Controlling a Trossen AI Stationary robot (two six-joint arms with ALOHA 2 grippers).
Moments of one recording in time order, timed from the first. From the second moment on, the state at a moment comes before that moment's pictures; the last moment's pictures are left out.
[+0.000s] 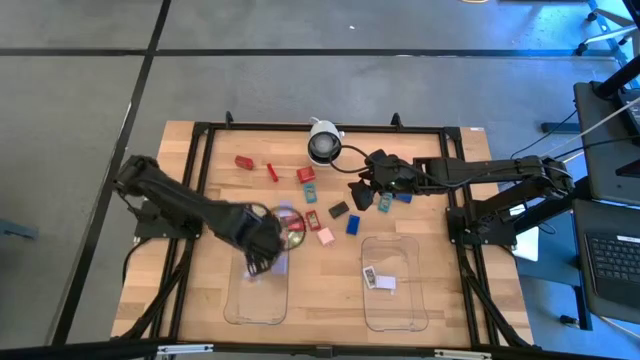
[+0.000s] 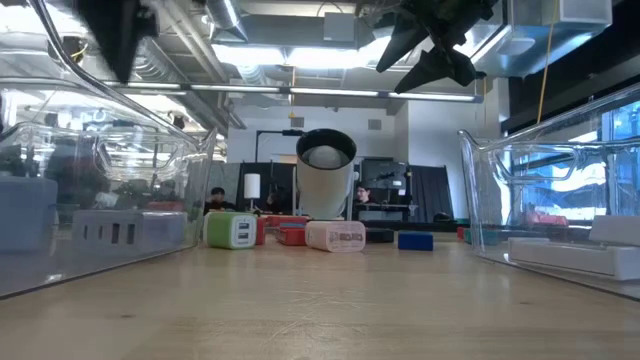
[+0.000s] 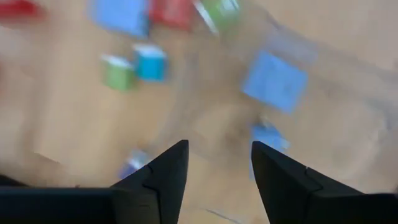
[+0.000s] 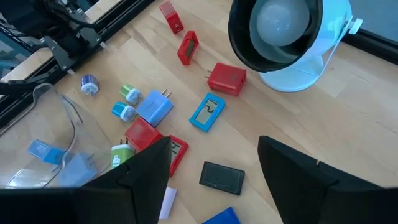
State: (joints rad) left arm -0.39 1.56 1.38 -1.32 -0.17 -0.82; right arm 0.02 1.34 1.11 -0.54 0.32 0.70
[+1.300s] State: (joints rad) left arm 0.61 1.69 1.41 -1.38 -0.16 0.51; right arm -0.03 1.34 1.11 -0.54 0.33 0.37
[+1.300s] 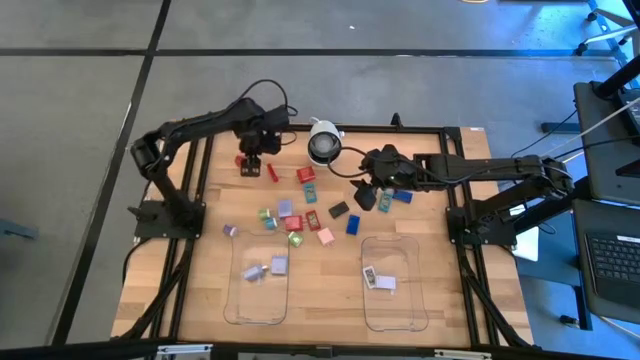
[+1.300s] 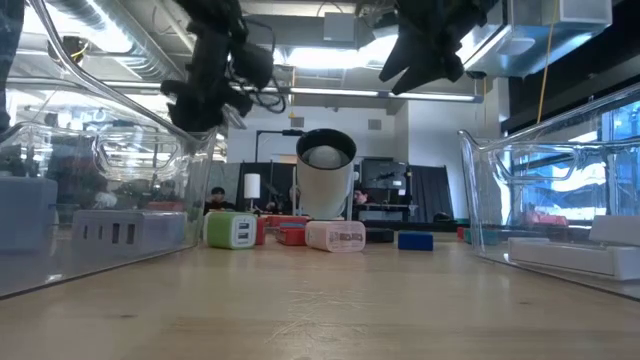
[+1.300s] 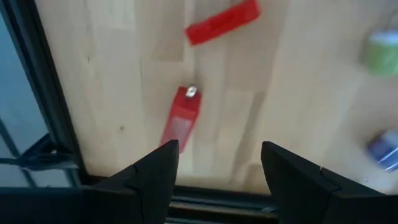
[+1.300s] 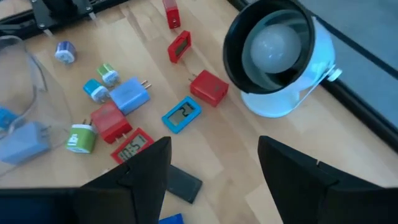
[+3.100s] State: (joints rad) left arm 0.74 1.80 1.07 -1.02 -0.27 0.53; right arm -0.12 1.34 1.11 -0.54 0.32 0.36
